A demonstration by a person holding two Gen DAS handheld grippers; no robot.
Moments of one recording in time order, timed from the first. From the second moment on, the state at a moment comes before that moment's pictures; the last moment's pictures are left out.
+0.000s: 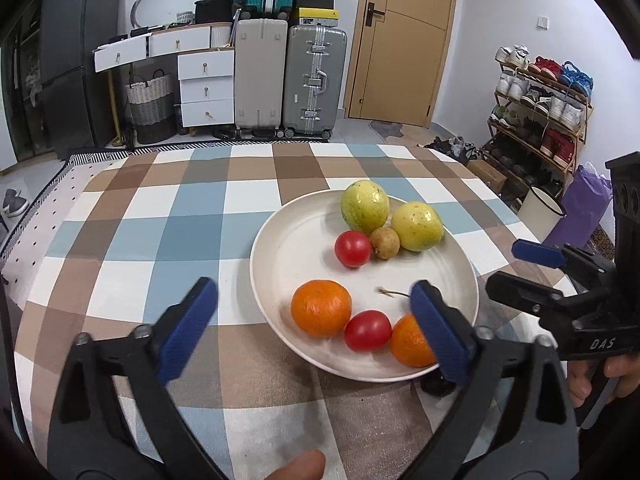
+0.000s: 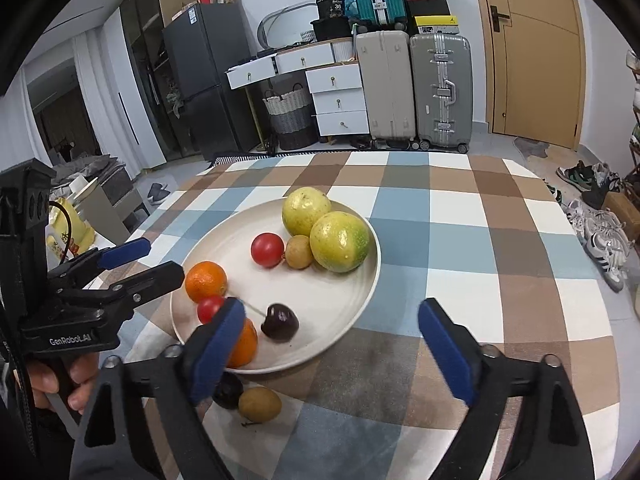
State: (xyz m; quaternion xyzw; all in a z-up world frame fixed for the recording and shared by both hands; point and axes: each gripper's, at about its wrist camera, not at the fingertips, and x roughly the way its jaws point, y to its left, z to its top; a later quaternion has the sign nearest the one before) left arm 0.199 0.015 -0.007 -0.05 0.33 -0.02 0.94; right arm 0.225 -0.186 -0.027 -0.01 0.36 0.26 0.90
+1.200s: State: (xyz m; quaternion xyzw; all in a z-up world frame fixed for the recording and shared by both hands) left arm 0.145 -0.018 -0.022 -0.02 0.36 -0.05 0.93; right arm 0.199 -0.198 -0.036 -0.05 0.39 0.33 0.86
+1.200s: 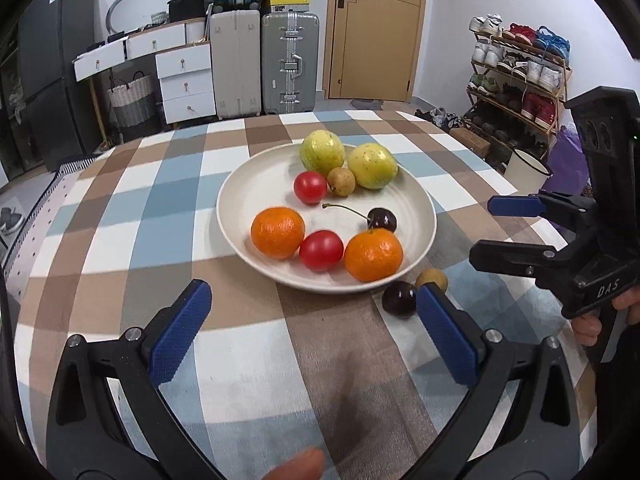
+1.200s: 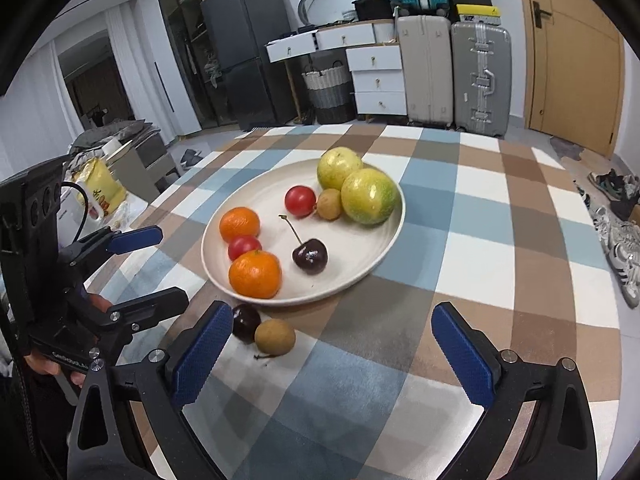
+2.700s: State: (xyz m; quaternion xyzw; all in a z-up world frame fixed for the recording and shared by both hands) left arm 0.144 -0.023 -0.041 -0.01 0.39 -0.06 0.92; right arm 0.184 -0.161 -0.069 -0.11 0.43 0.34 0.83
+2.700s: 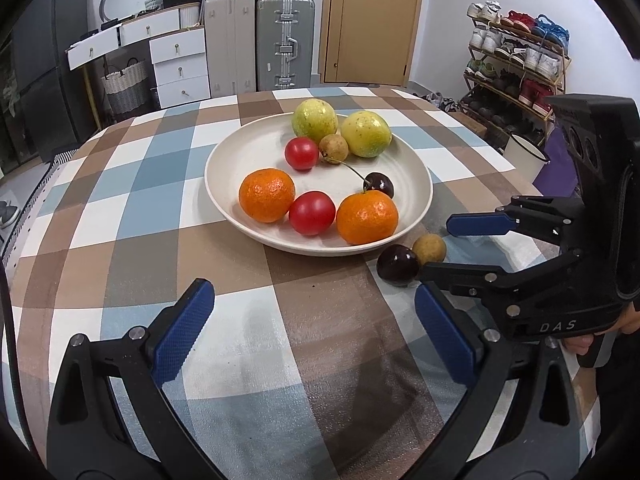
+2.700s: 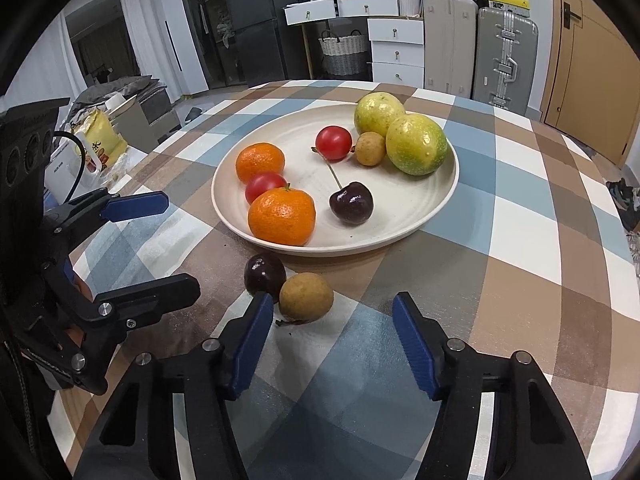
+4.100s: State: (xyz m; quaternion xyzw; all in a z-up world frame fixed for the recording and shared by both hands) left arm 0.164 -0.082 -0.050 0.00 0.42 -0.07 0.90; right arm 0.191 -0.194 -0.046 -0.06 0.39 0.32 0.86
